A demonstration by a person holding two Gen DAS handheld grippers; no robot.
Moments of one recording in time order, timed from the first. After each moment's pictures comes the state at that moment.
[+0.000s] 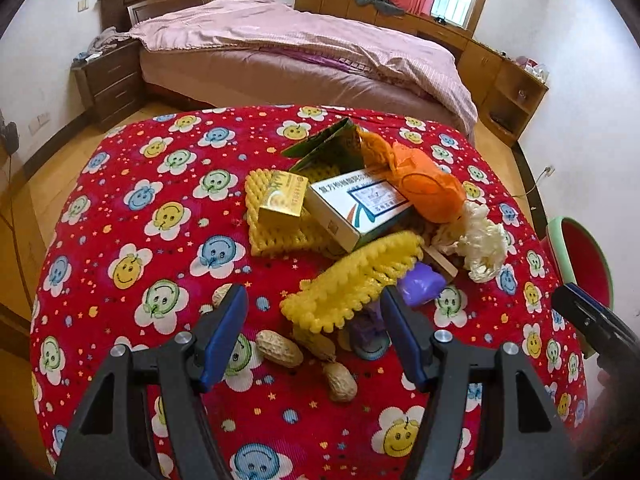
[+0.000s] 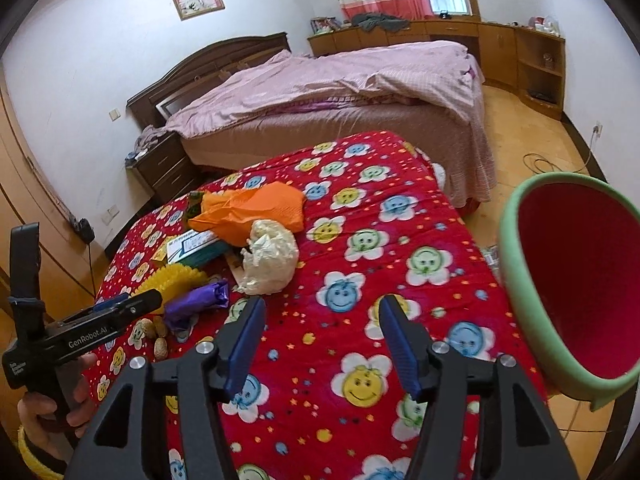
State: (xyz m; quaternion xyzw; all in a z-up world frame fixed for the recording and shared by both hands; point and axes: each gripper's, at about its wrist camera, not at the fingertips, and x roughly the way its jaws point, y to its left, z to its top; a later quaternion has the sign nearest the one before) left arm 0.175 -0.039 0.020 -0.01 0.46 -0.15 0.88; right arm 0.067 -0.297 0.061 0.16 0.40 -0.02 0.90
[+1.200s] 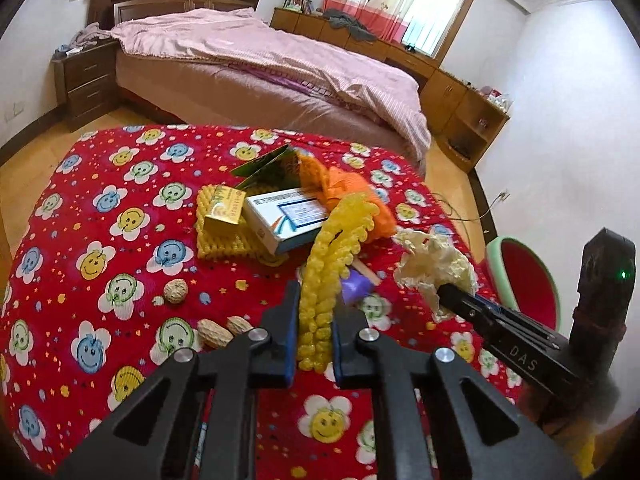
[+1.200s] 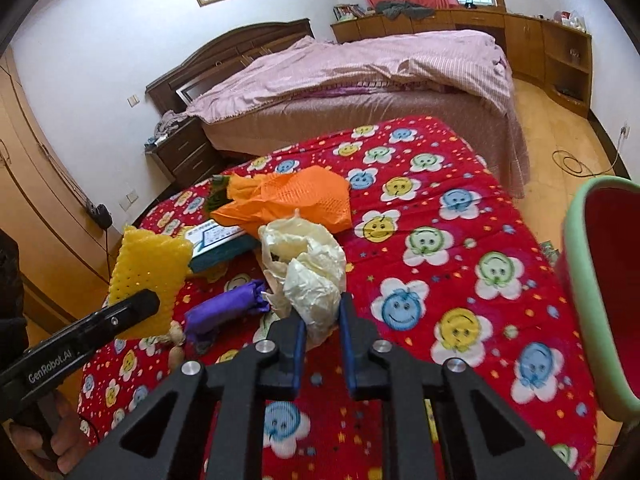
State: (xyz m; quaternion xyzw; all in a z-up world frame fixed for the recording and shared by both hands) left arm 0.145 -0.045 0.049 -0.08 0.42 -0.22 0.88; right arm 0.094 -0.275 0.048 0.16 0.41 0.02 0.90
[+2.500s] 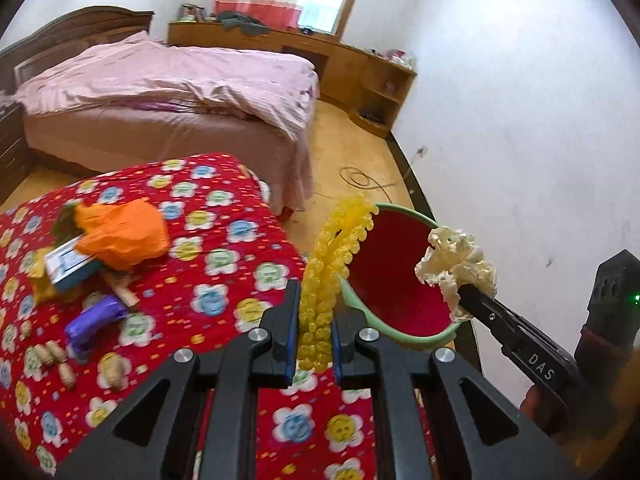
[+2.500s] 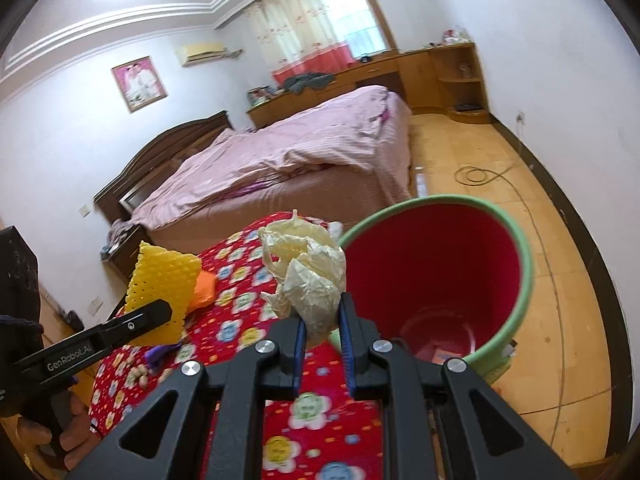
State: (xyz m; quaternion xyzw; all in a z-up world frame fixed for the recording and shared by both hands) left arm 0.071 -0.234 0.104 0.00 0.39 -0.37 0.84; right arm -0.071 -0.432 0.112 0.24 0.28 -0.13 0.92
